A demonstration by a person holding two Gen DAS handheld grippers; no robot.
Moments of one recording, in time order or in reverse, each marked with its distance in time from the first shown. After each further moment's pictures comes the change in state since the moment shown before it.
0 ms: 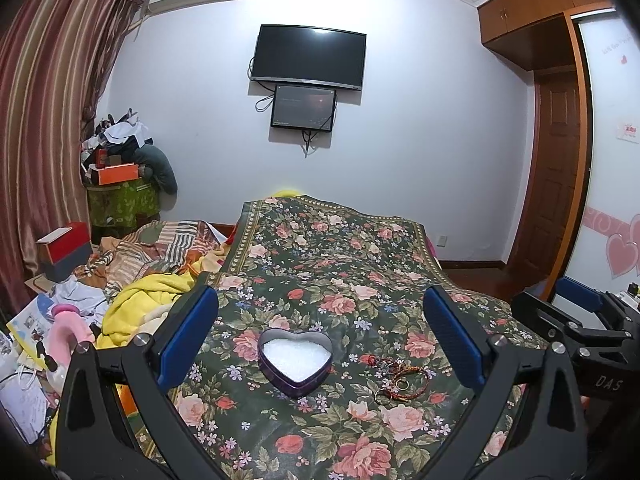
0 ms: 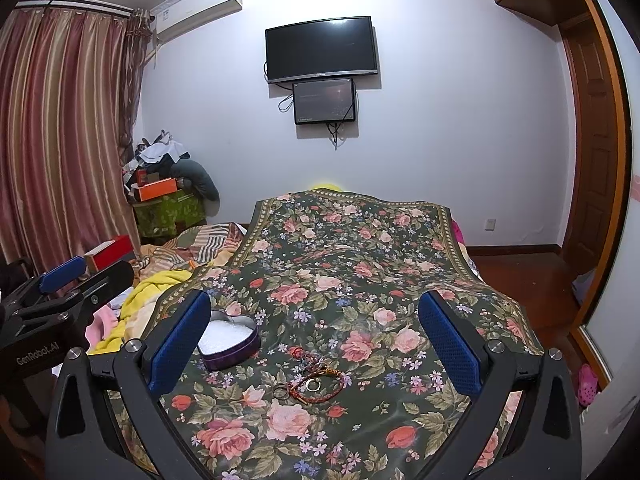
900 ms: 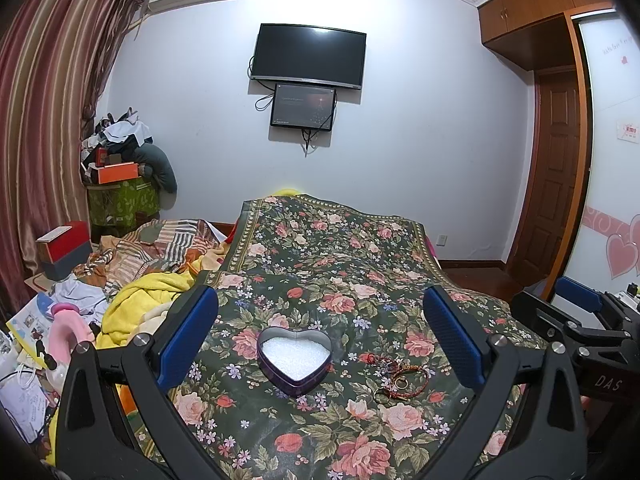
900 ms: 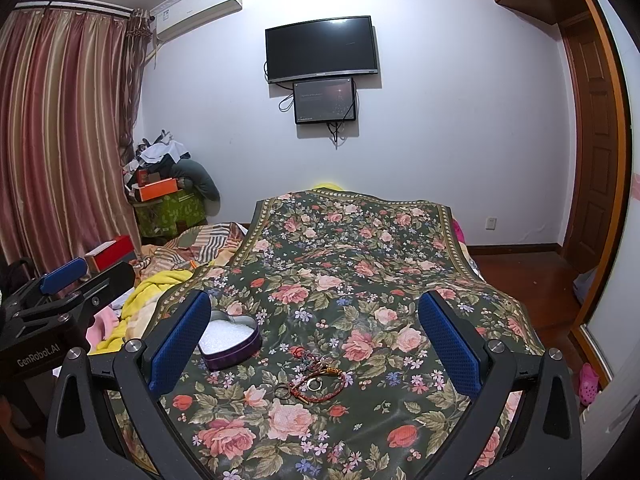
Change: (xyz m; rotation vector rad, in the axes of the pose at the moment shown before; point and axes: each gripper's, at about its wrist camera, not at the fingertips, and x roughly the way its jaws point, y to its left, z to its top) left arm 0.000 0.000 -0.002 0.001 0.000 0.000; right arm 0.000 0.000 0.000 0.000 0.000 0.000
